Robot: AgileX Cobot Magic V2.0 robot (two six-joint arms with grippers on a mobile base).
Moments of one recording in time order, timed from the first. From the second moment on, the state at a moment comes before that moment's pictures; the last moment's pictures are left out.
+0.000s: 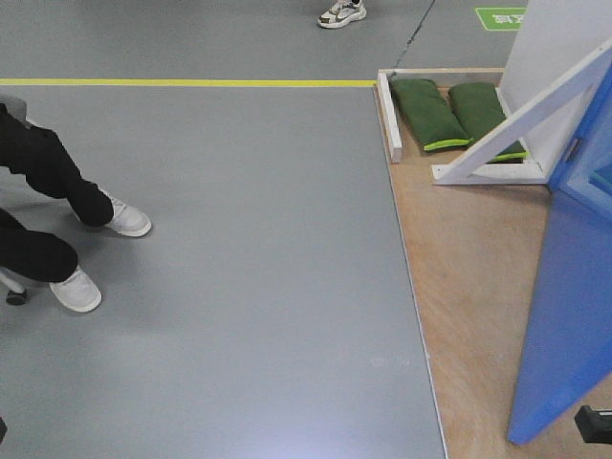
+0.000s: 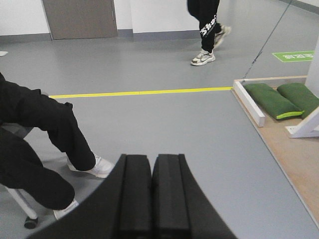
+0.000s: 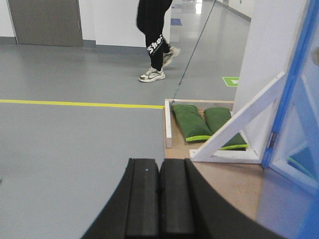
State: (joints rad) left arm 0.00 -0.01 0.03 0.07 0.28 -0.02; right arm 0.01 -0.01 0.03 -0.04 0.25 -0.01
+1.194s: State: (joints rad) left arm 0.00 -0.01 0.03 0.07 0.28 -0.02; right arm 0.01 -0.01 0.03 -0.04 0.25 -0.01
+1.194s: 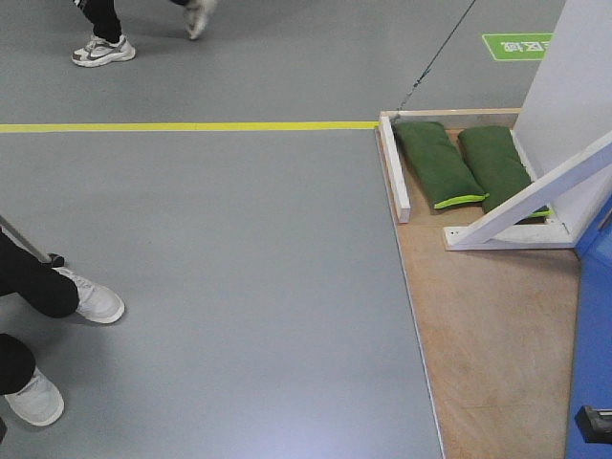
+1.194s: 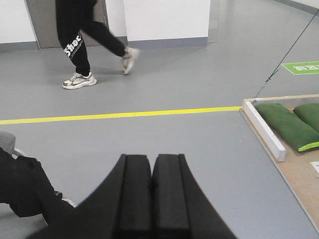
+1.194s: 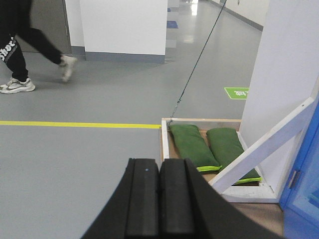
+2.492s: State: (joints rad) left arm 0.00 -0.01 0.03 0.07 0.28 -0.02; right arm 0.01 -0.01 0.03 -0.04 0.25 -0.01
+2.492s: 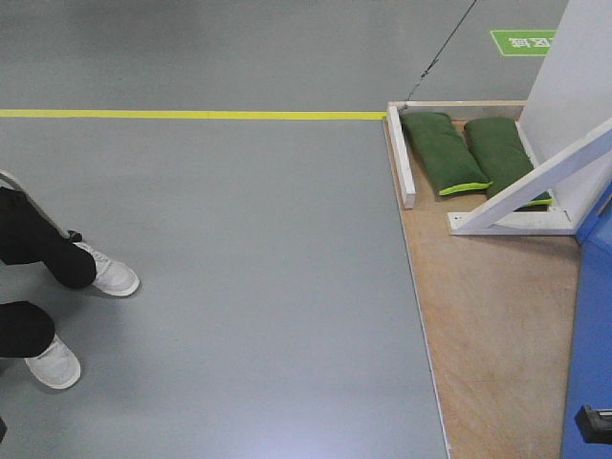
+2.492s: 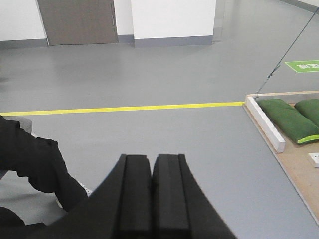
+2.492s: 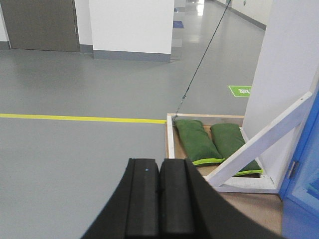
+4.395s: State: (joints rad) left arm 0.00 -0.01 0.03 0.07 0.28 -0.02; right arm 0.01 0.29 -1.05 -0.01 0.22 -0.25
